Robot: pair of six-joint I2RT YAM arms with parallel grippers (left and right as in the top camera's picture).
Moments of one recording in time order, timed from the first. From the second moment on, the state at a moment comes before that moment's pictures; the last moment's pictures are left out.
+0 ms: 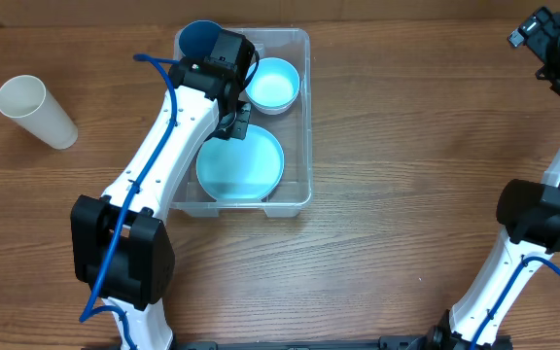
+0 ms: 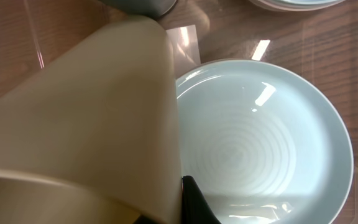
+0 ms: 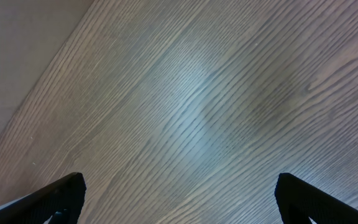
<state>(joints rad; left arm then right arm) -0.34 1.96 1.77 -1.13 -0.19 -0.15 -0.33 2.28 2.76 -1.64 -0.02 0.51</state>
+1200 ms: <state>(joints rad) -0.27 1.97 1.91 -1.01 -0.26 -0.15 -0.33 2.28 2.76 -1.64 -0.02 0.51</state>
